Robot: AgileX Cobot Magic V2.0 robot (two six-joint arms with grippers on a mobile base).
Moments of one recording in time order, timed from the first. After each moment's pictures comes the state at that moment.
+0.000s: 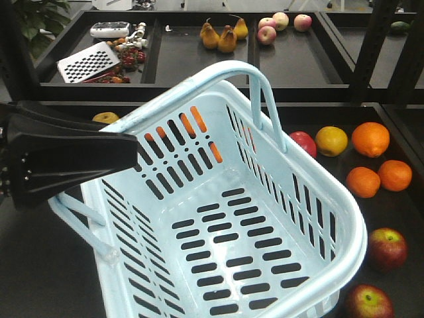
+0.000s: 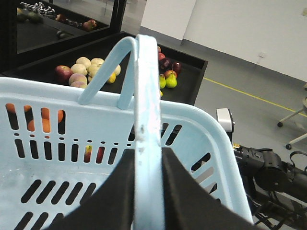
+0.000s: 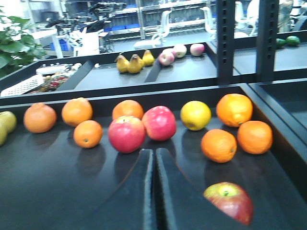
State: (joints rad) left arm -0.23 1.00 -1.01 1.75 -1.07 -2.04; right arm 0.04 -0.01 0.03 -0.09 0.14 0.18
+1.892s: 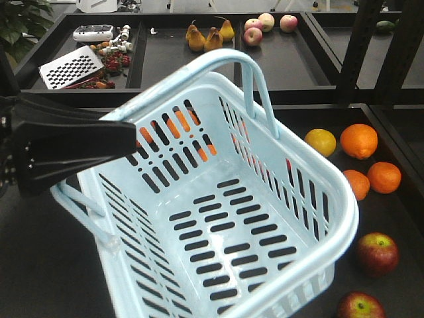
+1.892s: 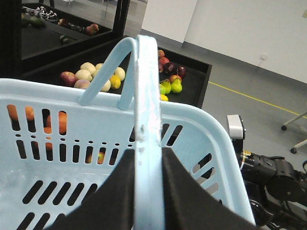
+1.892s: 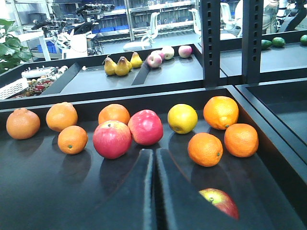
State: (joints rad) left arm -0.23 1.01 -1.01 1.75 -1.01 -2.04; right arm 0.04 -0.01 0.03 -0.09 0.14 0.18
